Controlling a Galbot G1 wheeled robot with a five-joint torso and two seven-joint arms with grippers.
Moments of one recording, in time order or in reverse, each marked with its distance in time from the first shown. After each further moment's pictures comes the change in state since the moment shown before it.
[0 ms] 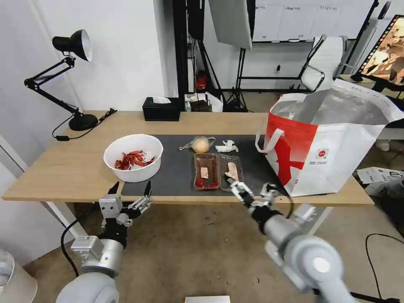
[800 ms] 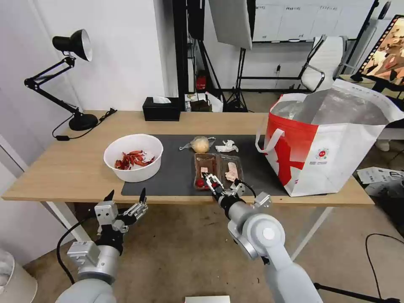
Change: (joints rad) left arm 0.036 -0.007 -0.017 0.011 -0.023 0.007 -0.028; right arm 0.172 0.181 -0.091 -0.229 -0.007 0.049 0.130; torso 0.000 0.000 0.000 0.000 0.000
